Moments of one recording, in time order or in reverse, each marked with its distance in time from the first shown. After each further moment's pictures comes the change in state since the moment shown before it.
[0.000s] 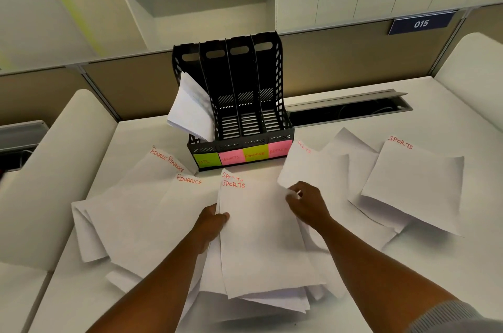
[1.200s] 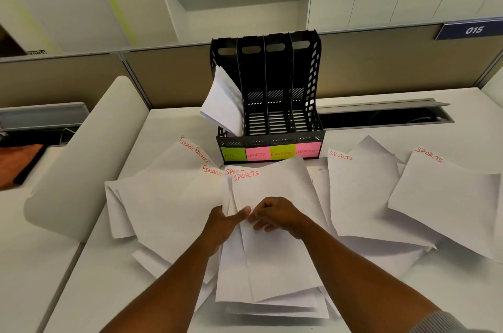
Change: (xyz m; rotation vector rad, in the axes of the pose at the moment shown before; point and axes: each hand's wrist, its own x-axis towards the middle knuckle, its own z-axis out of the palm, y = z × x) left_hand -0.016 -0.019 -0.017 -0.125 0.148 0.050; right_hand -0.018 -0.072 0.075 0.356 -0.671 0.233
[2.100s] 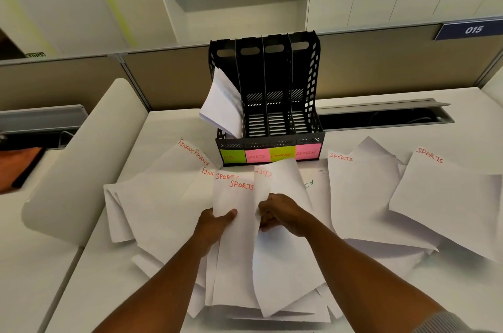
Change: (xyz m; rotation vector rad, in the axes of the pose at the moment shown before) left_hand 0.006 -0.002 -0.019 -0.010 0.055 -0.092; right_hand -0.002 -0.015 -0.007 0.184 -0.100 0.001
